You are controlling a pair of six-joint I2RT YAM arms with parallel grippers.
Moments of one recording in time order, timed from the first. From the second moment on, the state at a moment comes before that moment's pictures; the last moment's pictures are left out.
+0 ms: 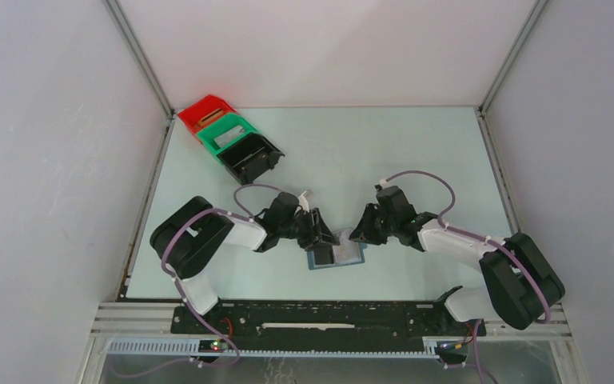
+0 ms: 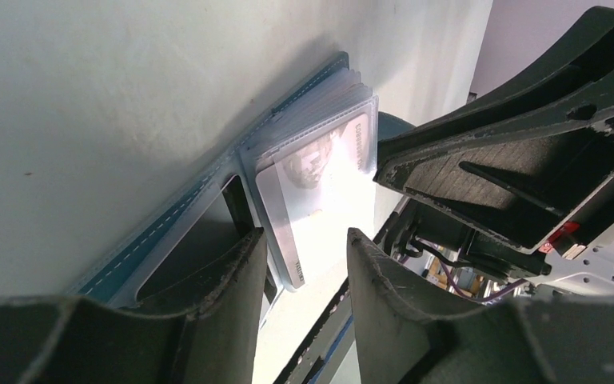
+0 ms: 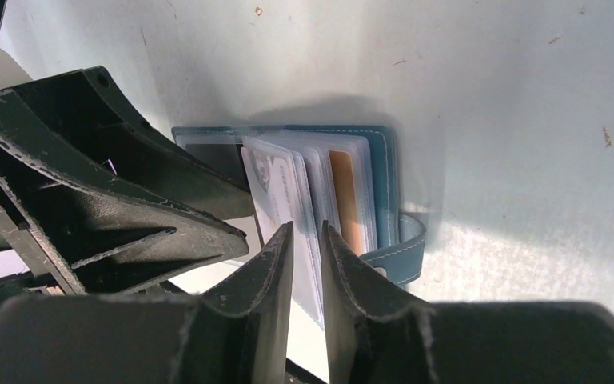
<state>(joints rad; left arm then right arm) -0.70 1.74 0.60 0.48 0.54 -1.03 0.56 1.36 0.59 -0.10 -0.24 0.82</state>
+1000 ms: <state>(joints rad) -0.70 1.75 0.59 0.52 0.54 -1.05 0.63 1.34 0.58 -0.08 -0.20 0.82</state>
